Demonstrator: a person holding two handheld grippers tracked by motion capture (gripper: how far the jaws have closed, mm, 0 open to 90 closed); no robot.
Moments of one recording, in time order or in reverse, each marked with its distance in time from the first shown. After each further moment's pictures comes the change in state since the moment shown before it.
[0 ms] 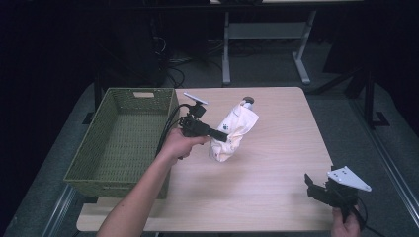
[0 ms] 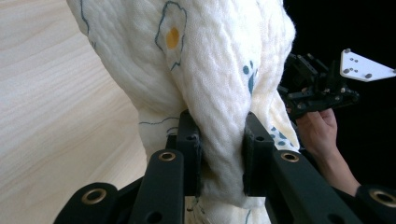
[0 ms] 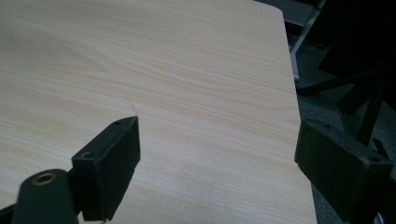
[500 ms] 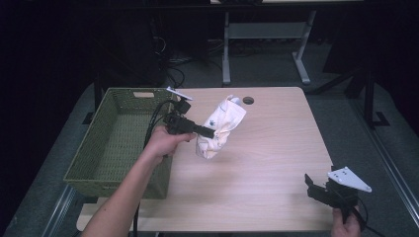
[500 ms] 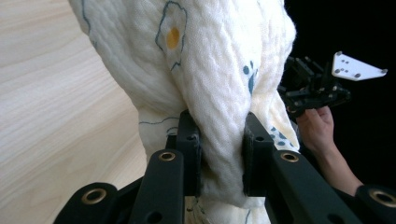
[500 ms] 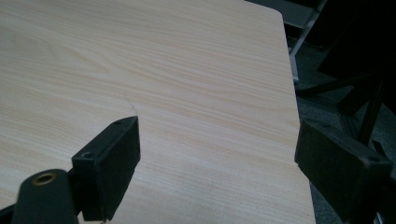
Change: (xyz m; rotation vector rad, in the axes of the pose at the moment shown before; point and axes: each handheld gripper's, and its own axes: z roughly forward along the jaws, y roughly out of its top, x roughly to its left) left arm -0.005 -0.007 -0.040 -0.022 0.033 0.010; right arm 0.000 0.000 -0.002 -0.008 0.001 -0.005
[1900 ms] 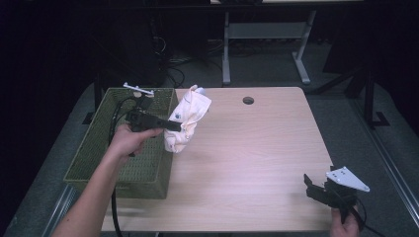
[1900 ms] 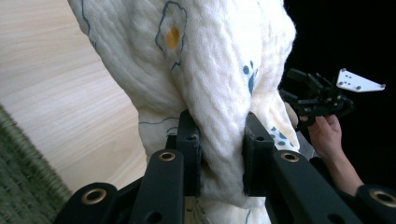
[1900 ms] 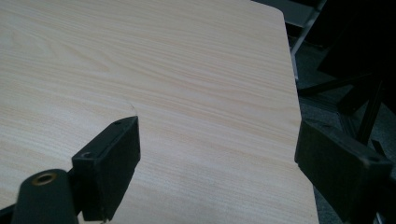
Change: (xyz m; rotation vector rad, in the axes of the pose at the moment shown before) left arm 0.016 -0.027 -0.088 -0.105 0.089 -0.042; right arm 0.002 0.000 0.002 0.005 -0.004 -0.005
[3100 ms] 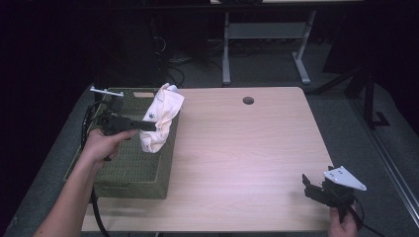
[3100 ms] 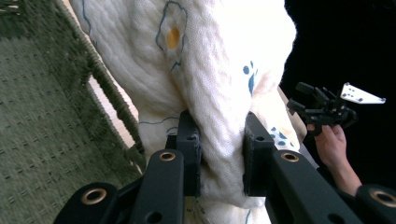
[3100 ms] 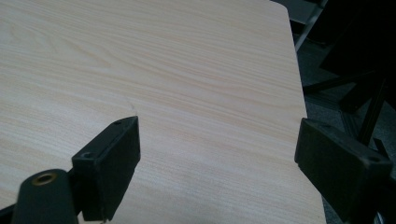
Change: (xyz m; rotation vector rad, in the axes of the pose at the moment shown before) left arm 0.023 -0.026 -0.058 -0.088 0.051 -0.067; right arm 0.003 -0.001 0.004 0.016 0.004 -0.003
